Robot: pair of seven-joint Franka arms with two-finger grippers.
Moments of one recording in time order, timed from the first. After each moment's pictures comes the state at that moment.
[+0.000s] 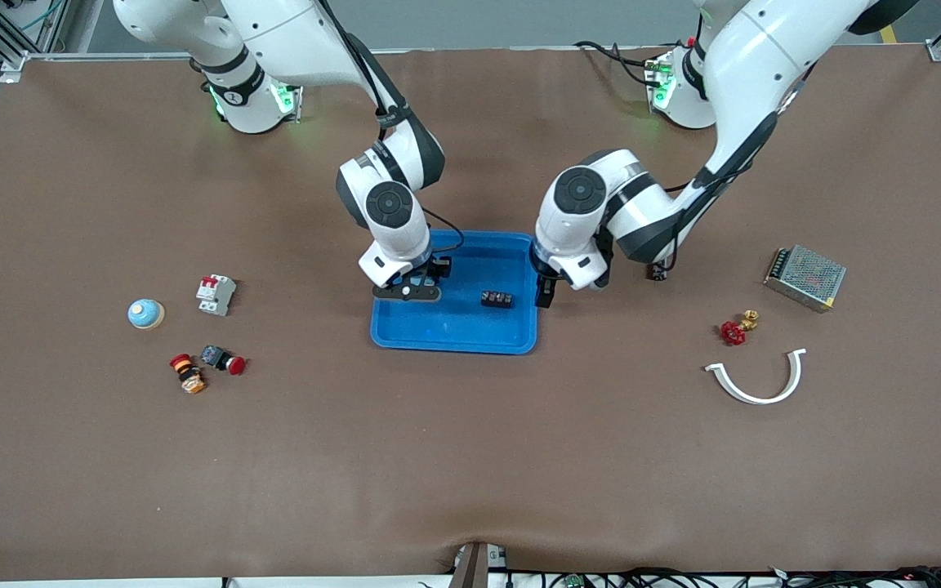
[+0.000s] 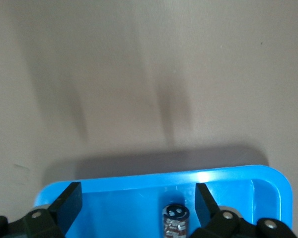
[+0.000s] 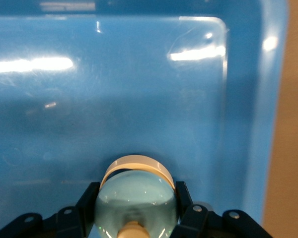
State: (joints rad) left arm -0.04 0.62 -0.70 -1.92 0.50 2.37 -2.42; right arm 0.88 0.56 -0.18 -1.91 0.23 2.39 0.58
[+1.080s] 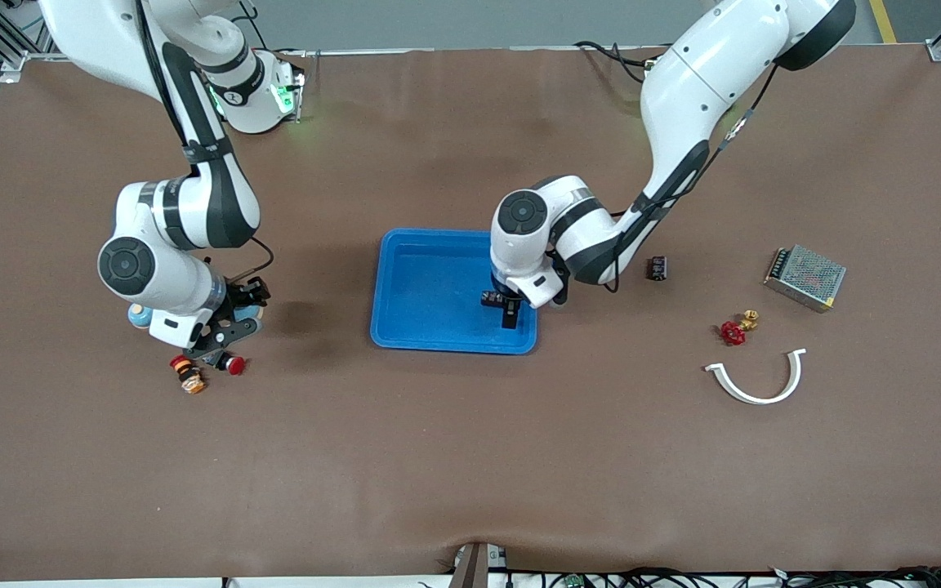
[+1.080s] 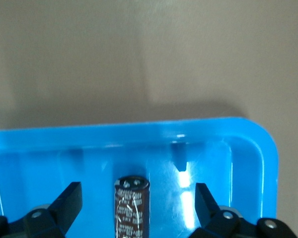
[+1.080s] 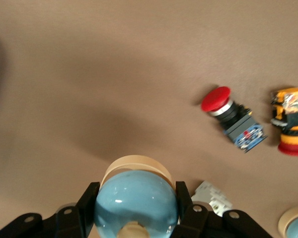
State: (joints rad) left arm -0.33 0.76 -0.48 -1.69 0.50 2.37 -2.51; right arm 0.50 0.36 -0.36 -2.02 0.15 2.21 -0.38
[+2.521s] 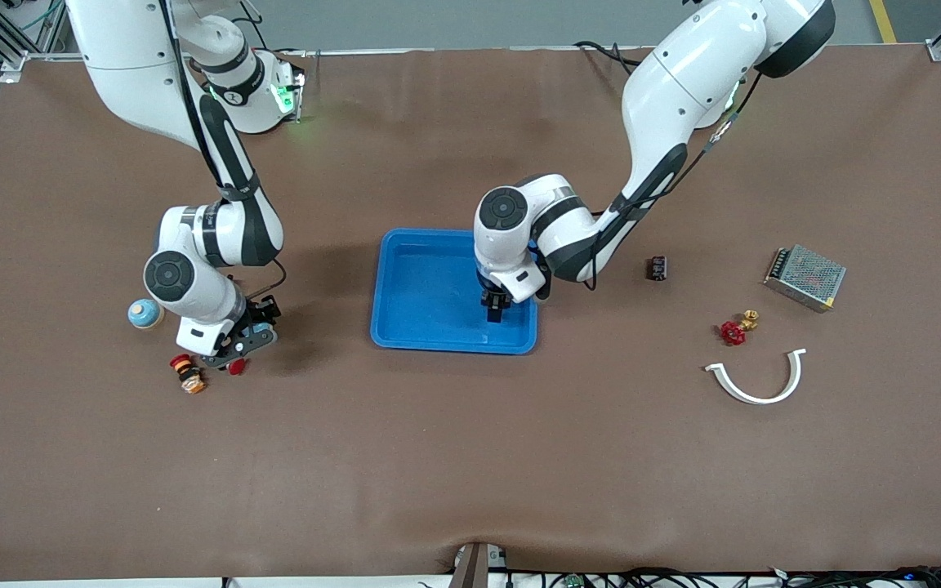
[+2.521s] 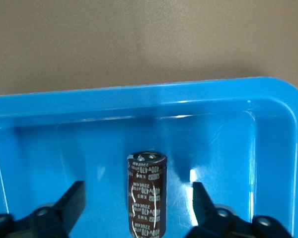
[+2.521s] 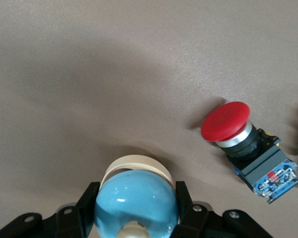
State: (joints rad) left arm -0.37 0.80 -0.47 -1.66 0.50 2.36 -2.52; right arm 0.50 0.50 -0.34 -2.07 0.17 2.46 -0.40
